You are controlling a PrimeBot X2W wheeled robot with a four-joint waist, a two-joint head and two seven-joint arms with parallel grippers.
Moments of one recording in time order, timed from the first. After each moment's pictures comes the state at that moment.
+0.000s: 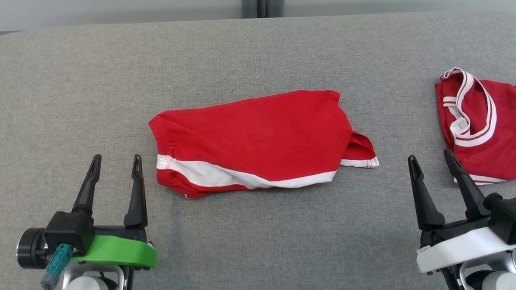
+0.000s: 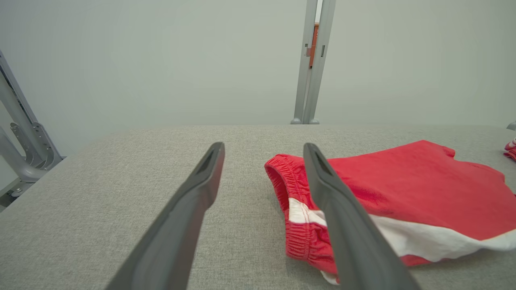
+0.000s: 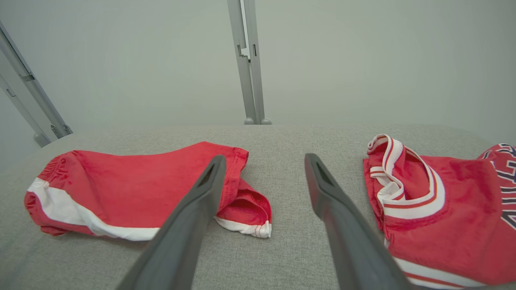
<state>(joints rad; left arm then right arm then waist) -0.07 0.20 -0.21 0.03 -0.30 0.12 -0.24 0.00 -0.20 0.06 -0.14 0.27 0.13 -0.08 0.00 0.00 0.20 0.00</state>
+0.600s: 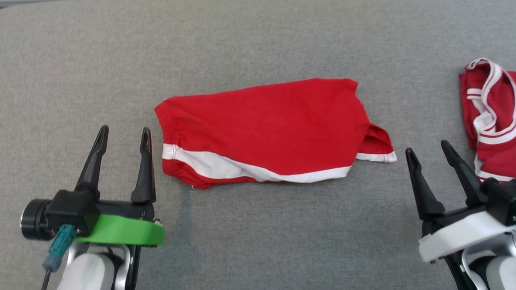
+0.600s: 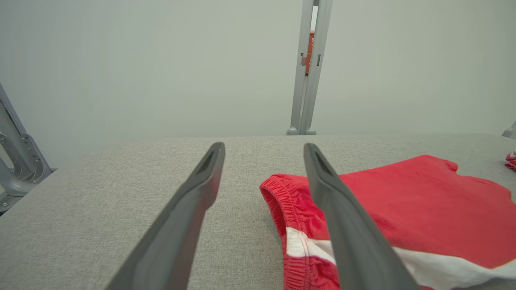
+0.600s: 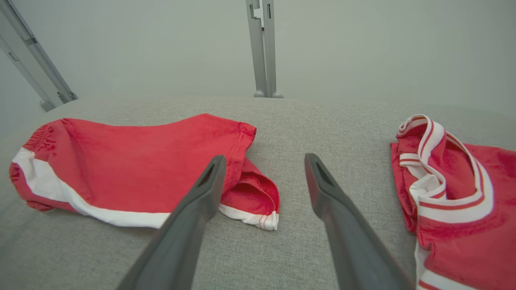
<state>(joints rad) -0.15 0.19 -0.24 0.00 -0.30 0.11 -0.24 -0.05 -0.26 0.08 -0.11 0.30 0.13 -0.03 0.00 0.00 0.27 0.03</state>
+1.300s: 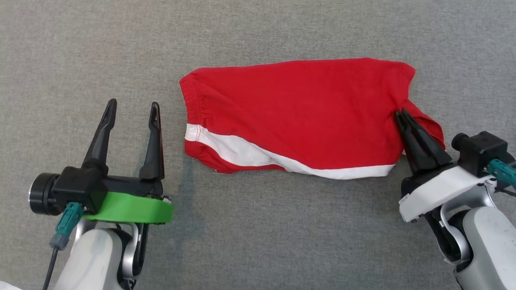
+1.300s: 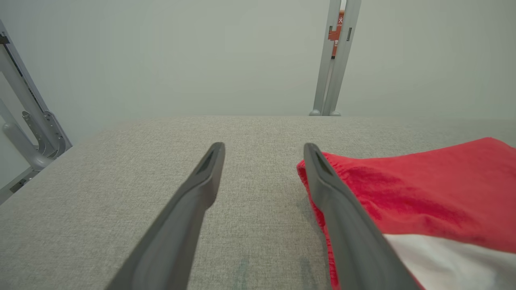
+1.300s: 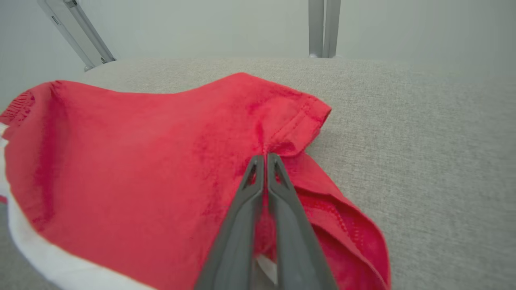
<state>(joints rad) -0.26 0.14 -0.23 0.06 -0.27 0.07 -0.26 -0.32 -0.32 0.26 0.14 0.38 0.13 -0.07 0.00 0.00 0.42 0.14</state>
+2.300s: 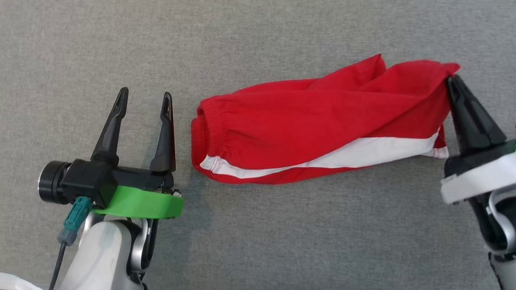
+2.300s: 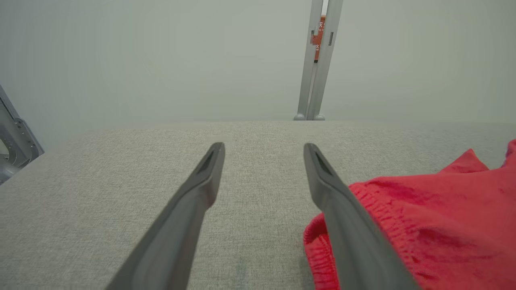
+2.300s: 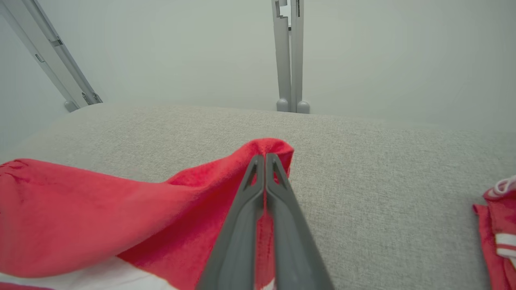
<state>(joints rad) -0.28 0.10 -0.23 0.04 -0.24 0.03 -0.26 -0.27 -0.33 0.07 -0.13 0.36 0.13 0.02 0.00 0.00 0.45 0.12</state>
